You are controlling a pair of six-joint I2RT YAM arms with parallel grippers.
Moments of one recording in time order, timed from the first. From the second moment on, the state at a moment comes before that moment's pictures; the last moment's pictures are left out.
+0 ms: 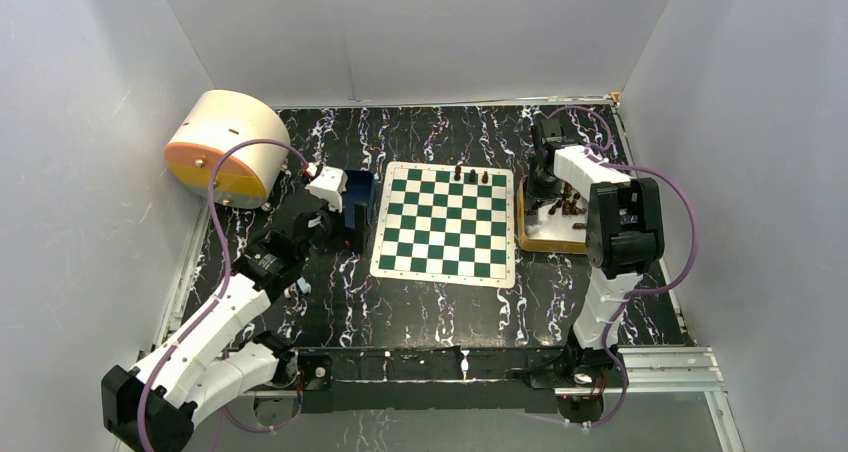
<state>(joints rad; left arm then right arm) -0.53 0.88 0.73 -0.37 -0.09 -0.19 0.16 1.91 1.37 -0.67 0.14 0.28</state>
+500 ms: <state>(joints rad) -0.53 0.88 0.73 -0.37 -0.09 -0.19 0.16 1.91 1.37 -0.67 0.15 0.28</state>
